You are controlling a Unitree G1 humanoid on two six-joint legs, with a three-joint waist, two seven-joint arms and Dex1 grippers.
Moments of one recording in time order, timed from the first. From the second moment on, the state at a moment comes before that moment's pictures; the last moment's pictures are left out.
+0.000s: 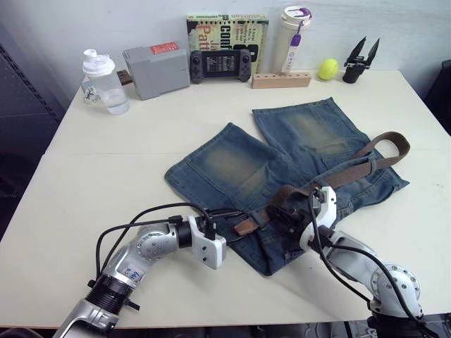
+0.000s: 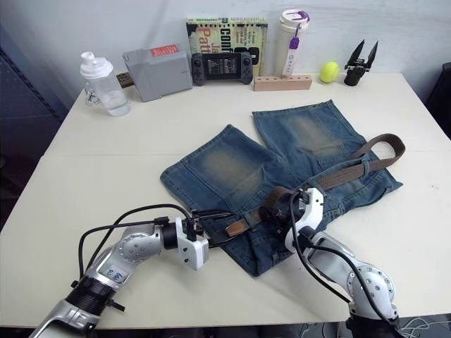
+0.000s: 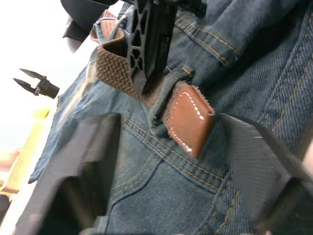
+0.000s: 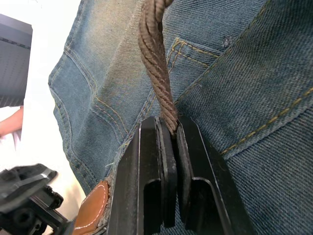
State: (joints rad) left arm -0.29 0.49 -0.33 0.02 0.32 -0.64 -0.58; right arm -0.06 -0.37 -0.11 -0.42 1.52 0.85 -0.36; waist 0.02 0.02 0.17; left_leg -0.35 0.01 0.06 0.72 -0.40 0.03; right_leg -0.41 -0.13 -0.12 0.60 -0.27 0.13
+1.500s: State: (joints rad) left arm -0.30 0.50 -0.34 0.05 0.34 -0.70 -0.56; right arm 0.19 -0.92 -0.24 -0.55 0.87 0.72 0.43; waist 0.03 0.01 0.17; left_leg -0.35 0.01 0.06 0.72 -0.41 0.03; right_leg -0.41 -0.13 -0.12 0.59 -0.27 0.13
